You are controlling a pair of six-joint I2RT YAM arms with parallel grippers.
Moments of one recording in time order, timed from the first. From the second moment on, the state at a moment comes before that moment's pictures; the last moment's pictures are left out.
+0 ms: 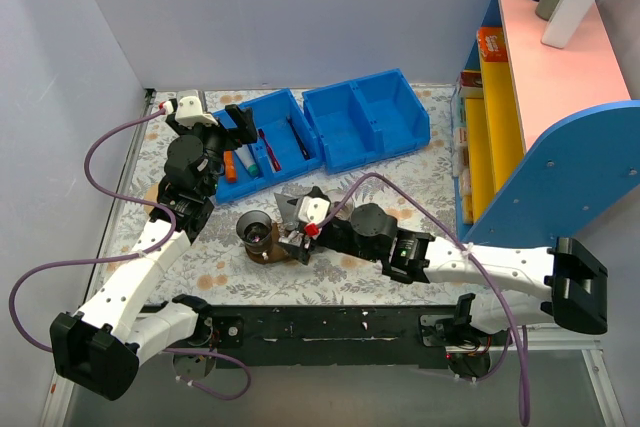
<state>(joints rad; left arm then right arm) -0.37 1.01 0.88 0.24 -0.31 -0.24 1.26 1.26 0.80 0.39 0.00 -0.28</state>
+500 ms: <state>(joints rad) -0.37 1.01 0.89 0.19 -0.30 -0.29 1.05 1.17 0.83 0.34 0.04 -0.07</state>
